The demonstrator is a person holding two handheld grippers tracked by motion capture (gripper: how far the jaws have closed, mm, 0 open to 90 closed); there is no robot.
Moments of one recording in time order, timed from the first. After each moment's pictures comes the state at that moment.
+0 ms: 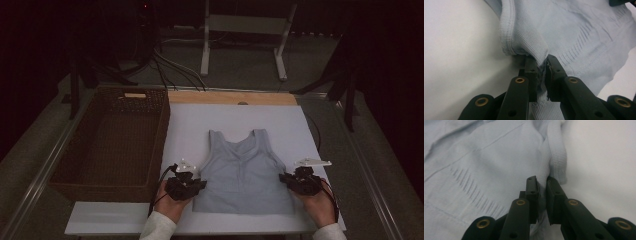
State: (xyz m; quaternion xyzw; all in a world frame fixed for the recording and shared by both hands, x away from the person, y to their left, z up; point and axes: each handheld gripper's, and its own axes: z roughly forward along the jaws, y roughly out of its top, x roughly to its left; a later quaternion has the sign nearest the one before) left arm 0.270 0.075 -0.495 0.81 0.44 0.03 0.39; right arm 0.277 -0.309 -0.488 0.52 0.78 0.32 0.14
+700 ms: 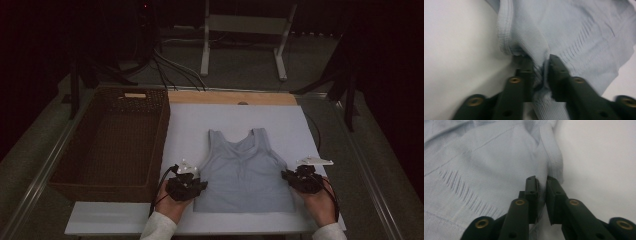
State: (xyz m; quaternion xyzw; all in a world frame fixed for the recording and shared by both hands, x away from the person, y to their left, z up) left arm 0.268 0.075 -0.495 0.81 0.43 0.05 0.40; right arm 0.281 -0.314 -0.489 0.53 0.77 0.32 0.16
